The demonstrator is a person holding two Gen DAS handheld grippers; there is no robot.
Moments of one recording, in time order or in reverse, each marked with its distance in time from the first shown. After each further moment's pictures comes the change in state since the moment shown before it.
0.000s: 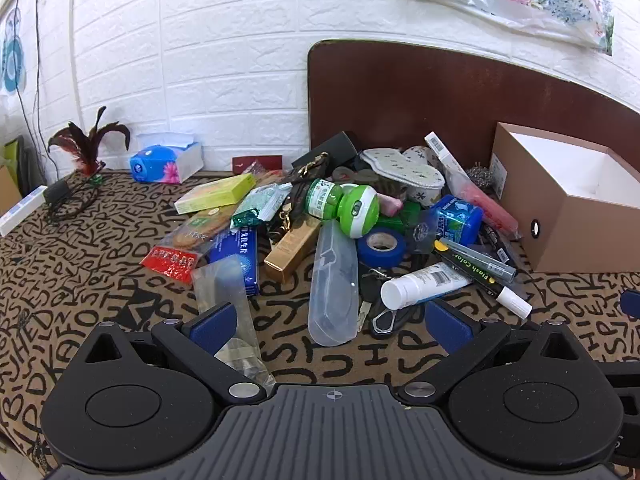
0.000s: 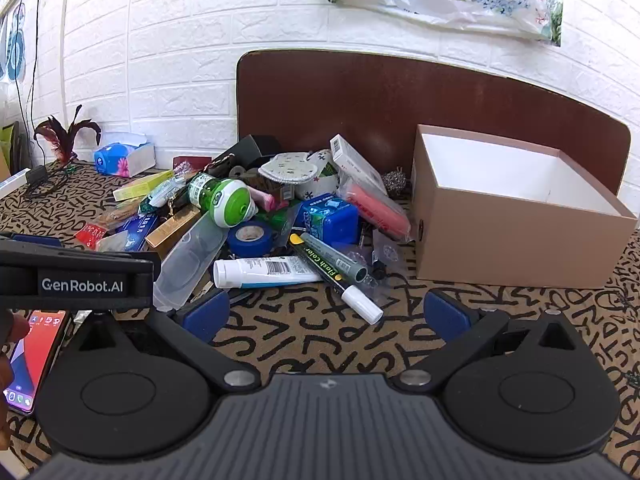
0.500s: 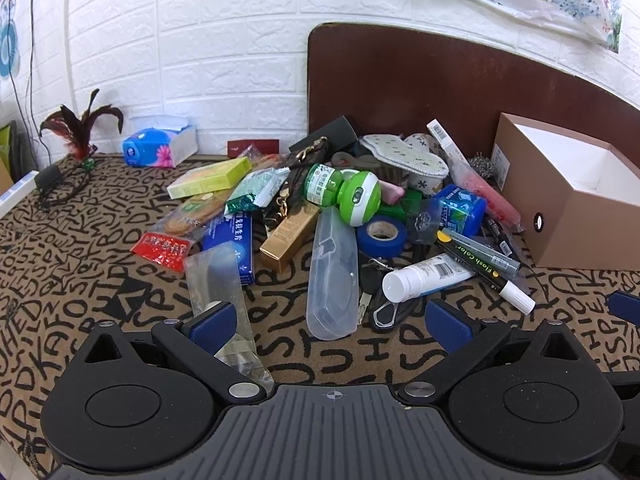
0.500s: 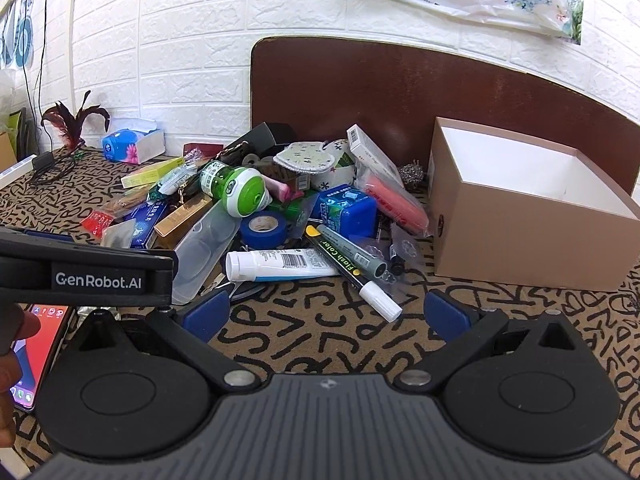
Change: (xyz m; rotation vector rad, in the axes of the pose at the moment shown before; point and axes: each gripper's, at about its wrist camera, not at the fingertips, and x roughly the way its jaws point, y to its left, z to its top) left arm 0.016 0.007 0.003 -0.022 0.052 -0.028; right arm 0.013 0.012 0.003 -0.028 0.032 0.024
